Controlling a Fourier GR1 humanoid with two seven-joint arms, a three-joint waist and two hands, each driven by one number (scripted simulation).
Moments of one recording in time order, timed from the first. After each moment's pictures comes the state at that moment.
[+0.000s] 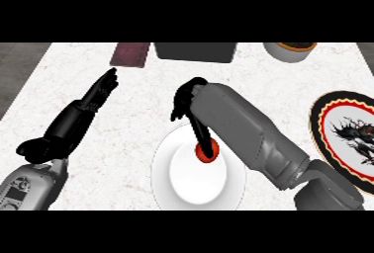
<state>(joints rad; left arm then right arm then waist) -0.27 0.41 -0.22 -1.59 0.14 -0.04 -0.05 -1.23 -0.01 0.68 -0.50 -0.08 1.04 0.59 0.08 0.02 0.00</state>
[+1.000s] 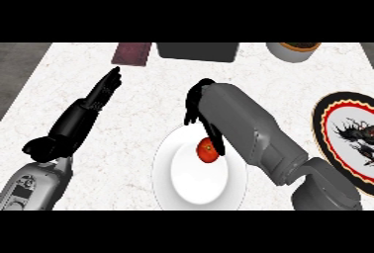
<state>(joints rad) -0.28 0.38 -0.21 -1.58 0.11 -0.06 -0.05 -1.27 0.00 0.77 -0.30 -0.02 1.13 0.44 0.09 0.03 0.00</state>
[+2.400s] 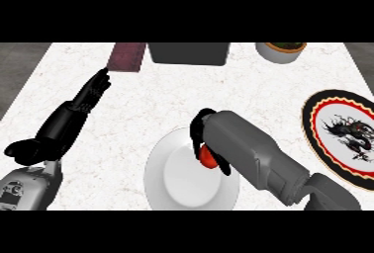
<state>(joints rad) -0.23 0.37 -0.13 -1.61 0.10 -0.10 -0.03 -1.09 -0.03 1.00 -0.49 0.07 1.16 0.34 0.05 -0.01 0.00</state>
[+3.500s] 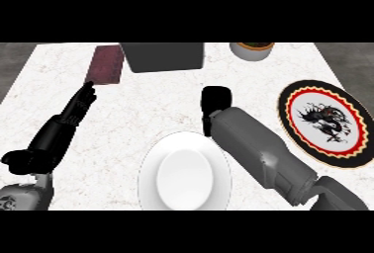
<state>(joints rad) -0.12 0.37 -0.09 -1.60 0.08 -0.07 -0.04 -1.05 -0.06 0.87 -0.53 0.36 0.03 0.78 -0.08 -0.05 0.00</state>
